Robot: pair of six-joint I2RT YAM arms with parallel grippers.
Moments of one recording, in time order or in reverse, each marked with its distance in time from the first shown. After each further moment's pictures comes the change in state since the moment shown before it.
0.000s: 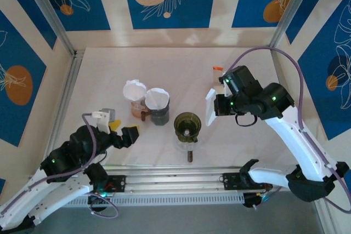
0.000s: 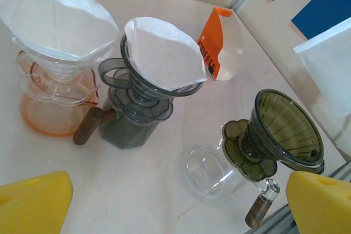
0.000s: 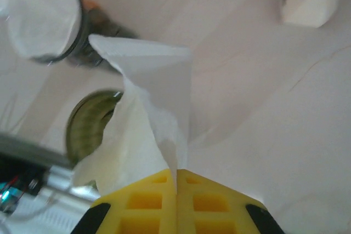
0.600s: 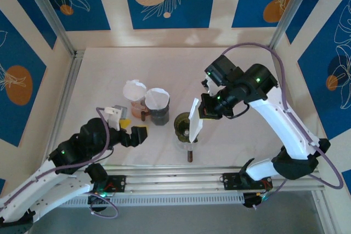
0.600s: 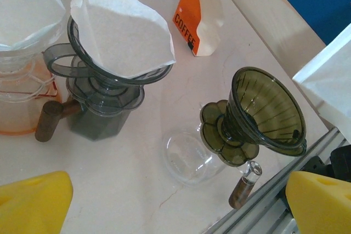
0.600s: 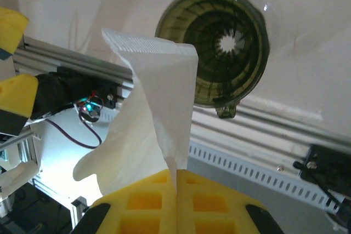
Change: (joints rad) left arm 0.000 0.134 0.024 0.056 0.120 0.022; right arm 0.105 0.240 0.288 -0.256 -0.287 0.177
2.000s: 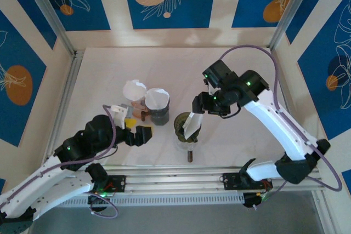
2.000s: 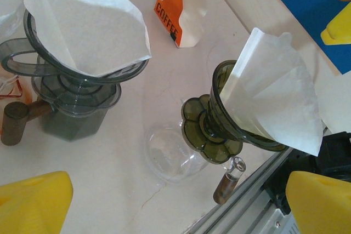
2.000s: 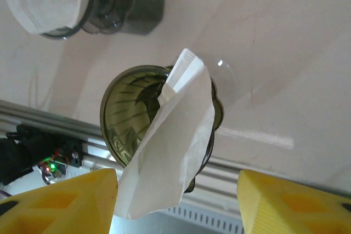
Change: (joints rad) left arm 0.000 0.064 0.001 0.063 0.073 -0.004; right arm -0.049 -0.079 -0.241 0.249 0.191 -0.005
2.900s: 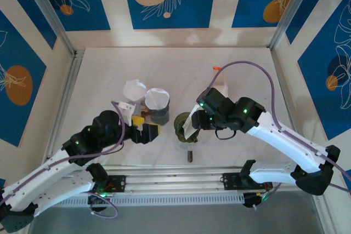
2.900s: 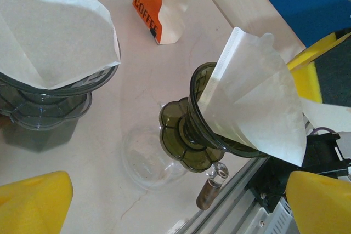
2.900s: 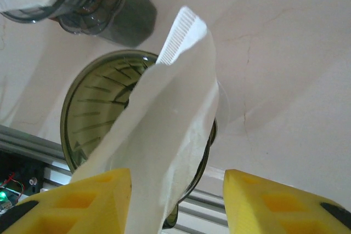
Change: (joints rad) left arm 0.000 0.086 0.007 0.098 0.072 -0.008; right arm 0.226 -0.185 -0.353 0.247 0.231 0.107
